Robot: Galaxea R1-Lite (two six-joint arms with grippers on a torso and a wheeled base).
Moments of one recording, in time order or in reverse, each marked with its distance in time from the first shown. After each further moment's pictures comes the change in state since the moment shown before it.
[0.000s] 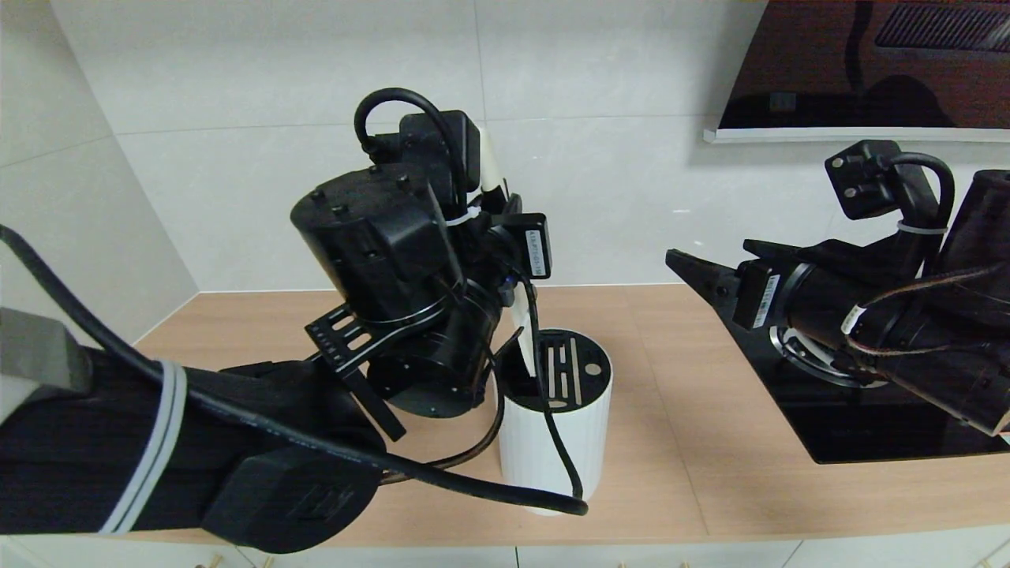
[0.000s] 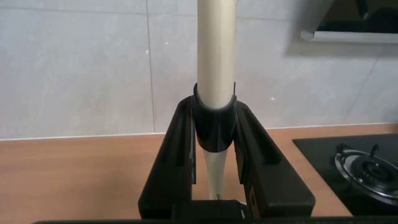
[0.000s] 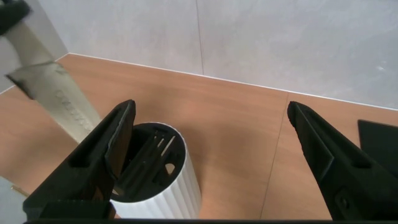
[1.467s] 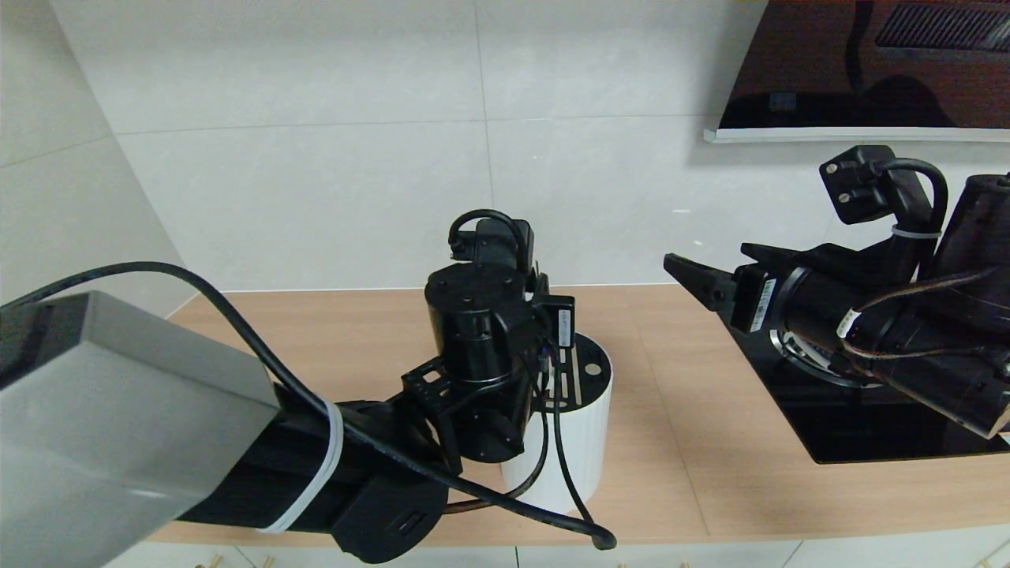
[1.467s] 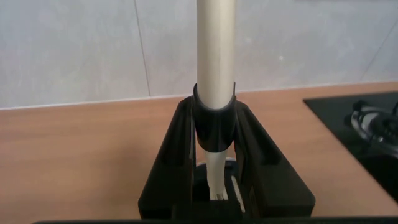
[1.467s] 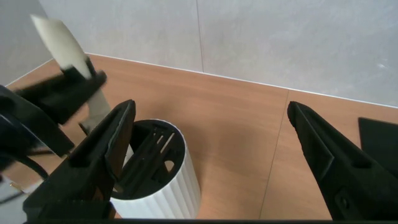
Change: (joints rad) left arm -0.004 0.160 0.040 0.004 0.006 -0.061; right arm 0.001 0.006 0.006 -0.002 0.000 -0.002
